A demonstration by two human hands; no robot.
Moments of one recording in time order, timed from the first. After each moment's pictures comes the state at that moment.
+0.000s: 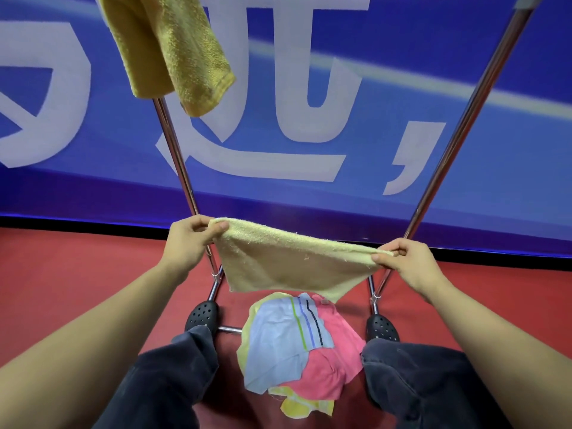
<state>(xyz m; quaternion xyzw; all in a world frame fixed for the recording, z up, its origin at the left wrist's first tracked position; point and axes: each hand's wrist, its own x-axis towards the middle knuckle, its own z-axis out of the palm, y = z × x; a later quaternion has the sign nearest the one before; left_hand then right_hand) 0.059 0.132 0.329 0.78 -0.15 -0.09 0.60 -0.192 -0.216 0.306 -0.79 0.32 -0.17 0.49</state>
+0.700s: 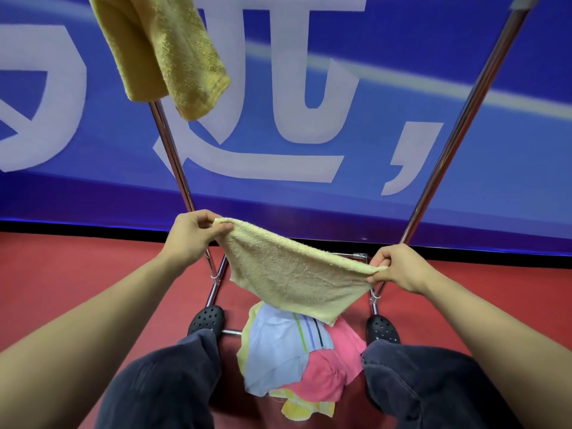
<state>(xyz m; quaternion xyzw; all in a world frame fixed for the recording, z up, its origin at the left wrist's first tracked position) 0.070 0.125 0.342 0.81 -0.21 -0.11 0.54 -0.183 -0.213 0.318 -0.89 0.28 0.02 0.35</state>
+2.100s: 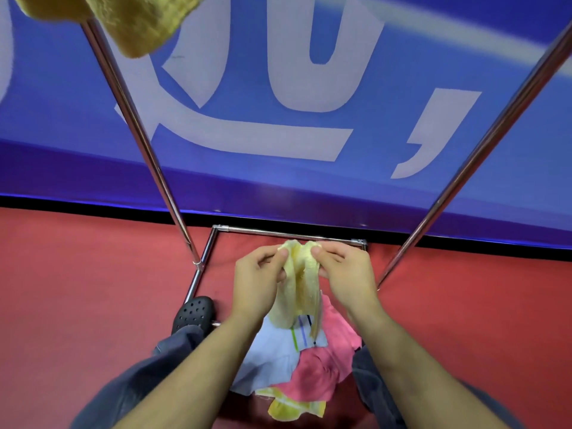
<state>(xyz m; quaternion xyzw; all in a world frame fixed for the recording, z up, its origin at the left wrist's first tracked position) -0.022 0.011 0.248 0.70 -0.10 -0.17 0.68 -0.100 -0.118 0.268 -0.66 0.33 -0.20 0.65</state>
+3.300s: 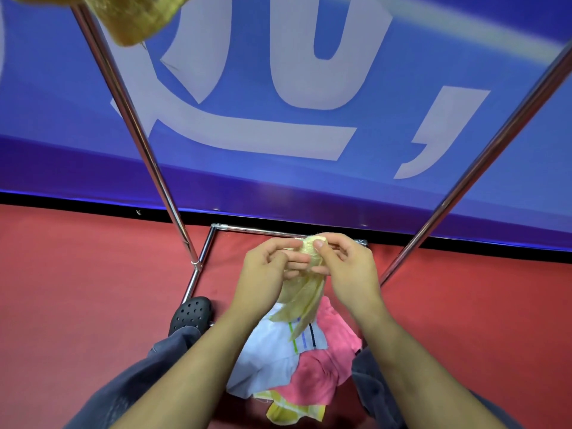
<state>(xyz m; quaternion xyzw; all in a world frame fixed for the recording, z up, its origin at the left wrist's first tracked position) -0.017 0.009 0.269 0.64 -0.13 -0.28 0.70 -0.095 -0.118 0.275 -0.68 0.28 -0.24 0.64</state>
